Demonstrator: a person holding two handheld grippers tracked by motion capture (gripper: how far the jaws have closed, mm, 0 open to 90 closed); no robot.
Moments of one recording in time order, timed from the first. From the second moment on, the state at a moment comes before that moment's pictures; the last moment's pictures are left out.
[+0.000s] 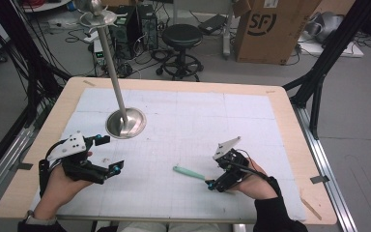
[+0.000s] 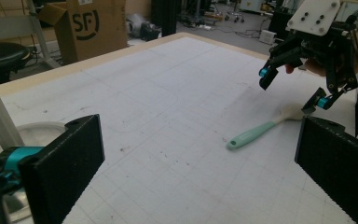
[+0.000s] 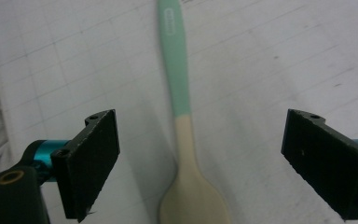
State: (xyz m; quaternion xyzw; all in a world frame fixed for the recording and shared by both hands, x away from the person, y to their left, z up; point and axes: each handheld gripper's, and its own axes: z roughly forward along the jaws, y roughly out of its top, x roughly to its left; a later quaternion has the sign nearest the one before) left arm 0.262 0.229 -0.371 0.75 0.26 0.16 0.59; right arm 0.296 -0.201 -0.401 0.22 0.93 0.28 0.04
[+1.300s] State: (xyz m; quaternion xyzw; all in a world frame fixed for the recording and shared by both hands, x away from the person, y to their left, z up) left arm 0.252 0.249 -0.375 0.74 0.29 0.17 0.58; right arm 0.316 -0.161 -0.409 0.16 0.98 0.10 0.00
